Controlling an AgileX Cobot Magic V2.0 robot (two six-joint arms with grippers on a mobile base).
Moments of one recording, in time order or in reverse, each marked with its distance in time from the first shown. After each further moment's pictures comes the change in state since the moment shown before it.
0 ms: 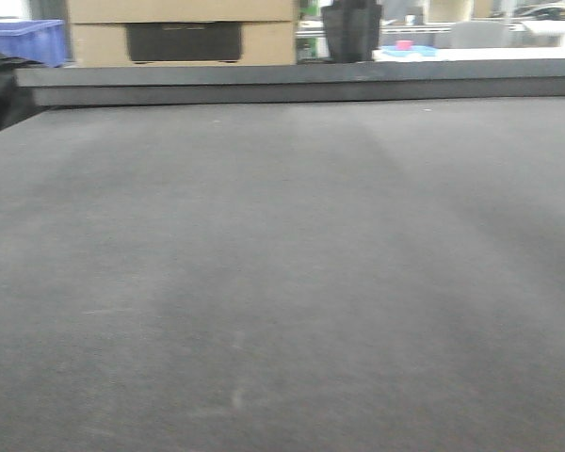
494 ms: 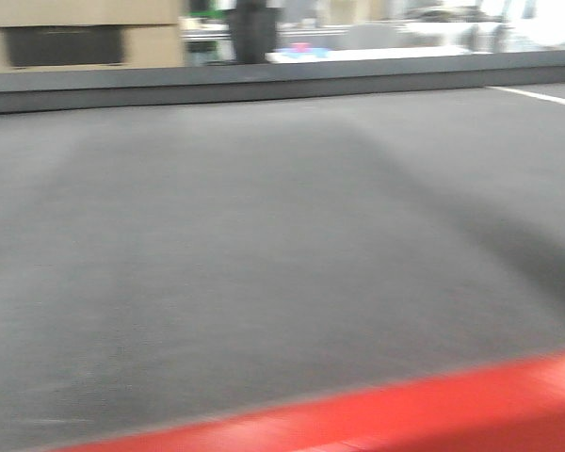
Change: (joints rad) left arm 0.000 0.000 0.000 0.002 0.000 0.000; right arm 0.000 0.000 0.000 0.000 0.000 0.000
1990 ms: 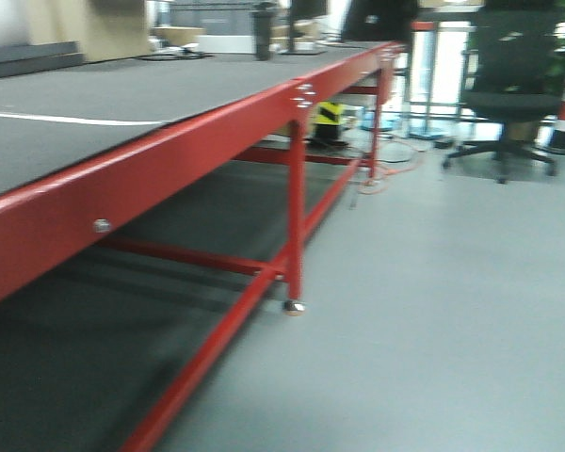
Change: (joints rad) left arm 0.000 0.002 0.000 0.000 -0.007 0.000; right arm 0.000 0.000 0.000 -0.002 -0.002 0.000
